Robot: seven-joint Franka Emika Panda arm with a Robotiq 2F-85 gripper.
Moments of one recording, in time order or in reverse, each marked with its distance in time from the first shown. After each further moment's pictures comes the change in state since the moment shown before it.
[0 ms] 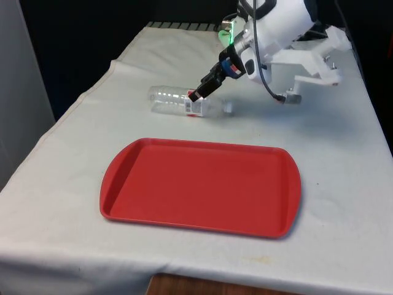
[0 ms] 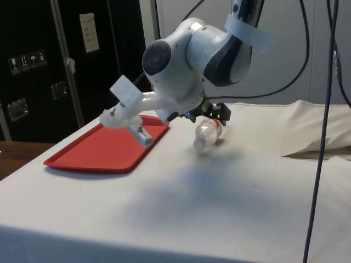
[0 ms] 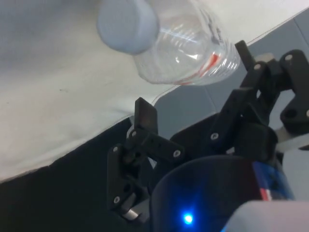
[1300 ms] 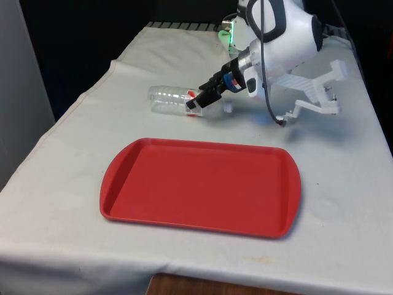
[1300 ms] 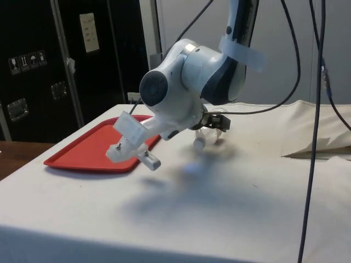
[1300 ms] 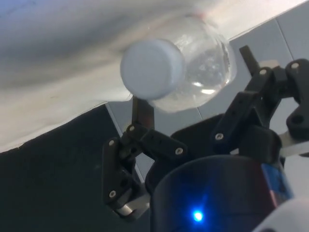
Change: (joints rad) arm 0.008 0.129 0.033 0.077 -0.061 -0.108 0.111
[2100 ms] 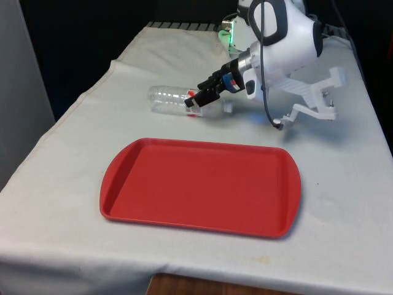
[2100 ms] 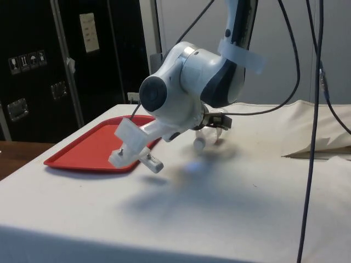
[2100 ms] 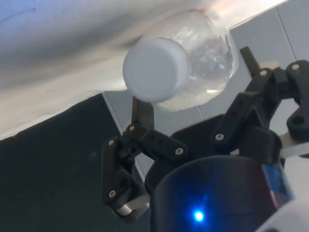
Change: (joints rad) arm 0.003 0.016 0.007 0.011 -0.003 -0.053 0.009
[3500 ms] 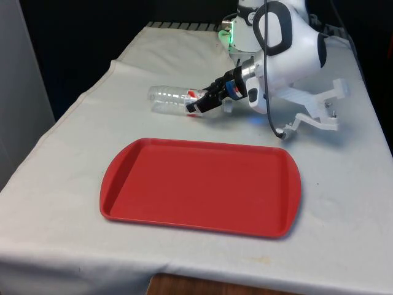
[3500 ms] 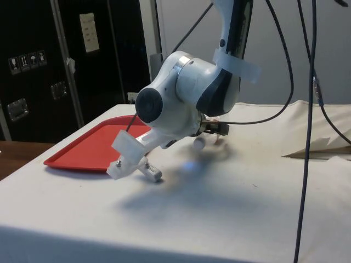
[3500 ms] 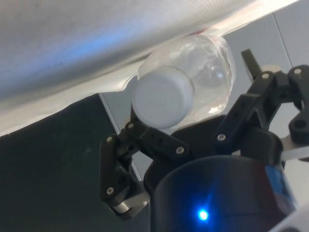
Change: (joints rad) arm 0.002 0.062 0.019 0.053 0.000 -0.034 0.053
